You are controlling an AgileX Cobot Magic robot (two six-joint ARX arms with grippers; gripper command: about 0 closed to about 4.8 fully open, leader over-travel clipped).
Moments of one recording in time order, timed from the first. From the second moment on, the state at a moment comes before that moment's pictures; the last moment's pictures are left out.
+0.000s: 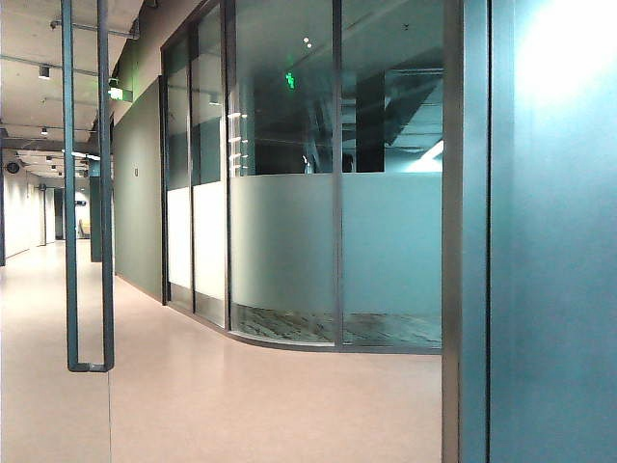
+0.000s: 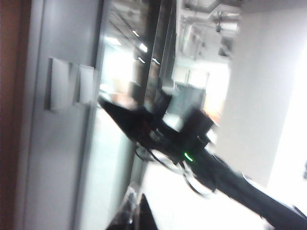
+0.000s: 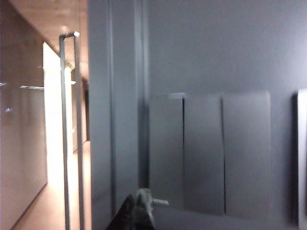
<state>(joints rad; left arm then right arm) -0.35 1.33 1.72 0.25 1.05 -0.69 0.01 1.12 1.55 0.07 -0.33 0.19</state>
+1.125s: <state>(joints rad) -0.39 1.33 1.72 0.25 1.03 -0.69 0.09 1.27 1.55 0.22 -0.27 0.23</state>
